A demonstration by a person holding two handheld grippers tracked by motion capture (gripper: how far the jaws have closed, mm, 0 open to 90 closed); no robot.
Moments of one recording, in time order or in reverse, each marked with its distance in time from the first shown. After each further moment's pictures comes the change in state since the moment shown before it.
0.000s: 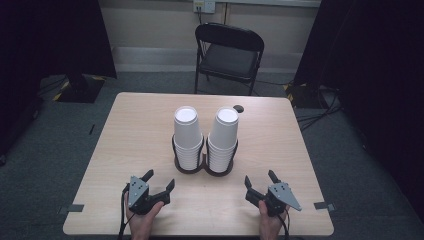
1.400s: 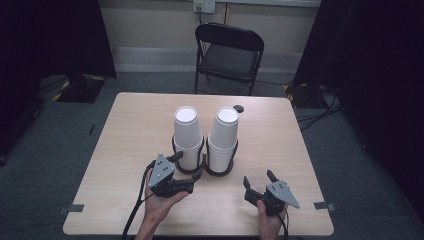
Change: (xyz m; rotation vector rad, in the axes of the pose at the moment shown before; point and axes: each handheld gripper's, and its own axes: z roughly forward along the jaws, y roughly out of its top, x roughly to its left) left arm -0.050 0.084 0.028 -0.029 -0.281 0.167; right arm 0.002 0.001 0.004 0.046 0.024 -0.019
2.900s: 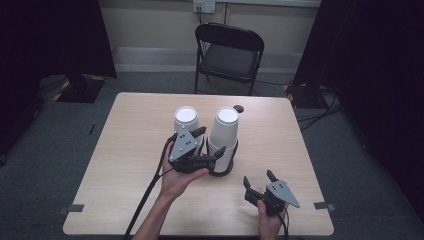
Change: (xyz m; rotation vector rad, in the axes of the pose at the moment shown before) left arm -0.011 0.078 0.041 -0.059 -0.078 0.071; right arm -0.001 0.000 0.000 0.005 0.001 0.007
